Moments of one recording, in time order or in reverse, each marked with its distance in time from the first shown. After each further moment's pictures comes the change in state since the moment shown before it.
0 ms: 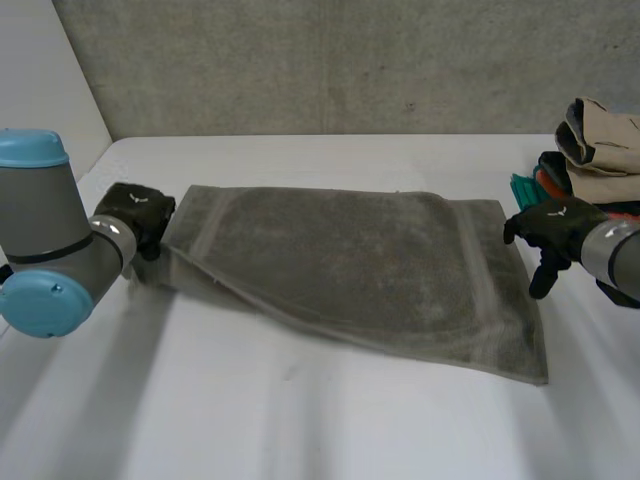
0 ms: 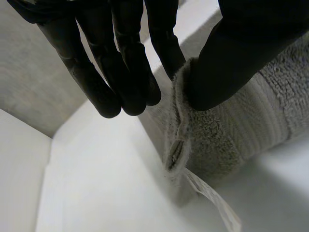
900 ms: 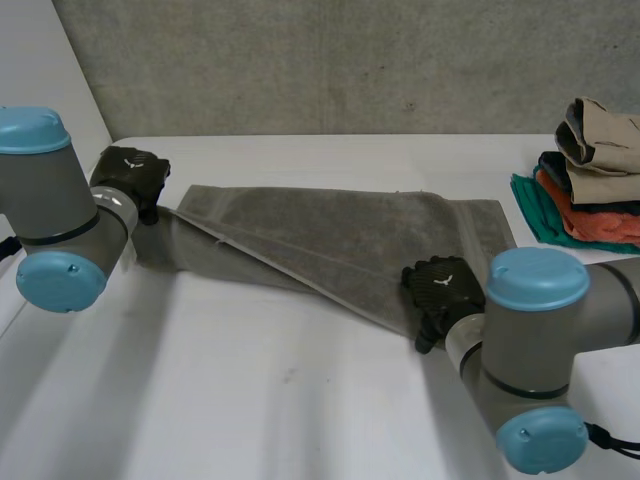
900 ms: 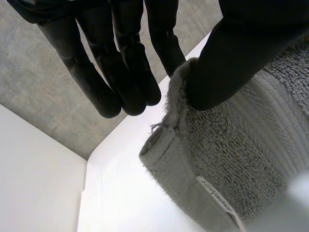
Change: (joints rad) left arm -0.013 -0.035 0.109 0.065 -0.041 -0.005; right arm 0.428 0.097 0.278 -0.521 0.317 0.286; left_hand 0.000 0.001 0.000 0.000 0.000; right_hand -0.038 -0.044 -0.046 -0.025 0.009
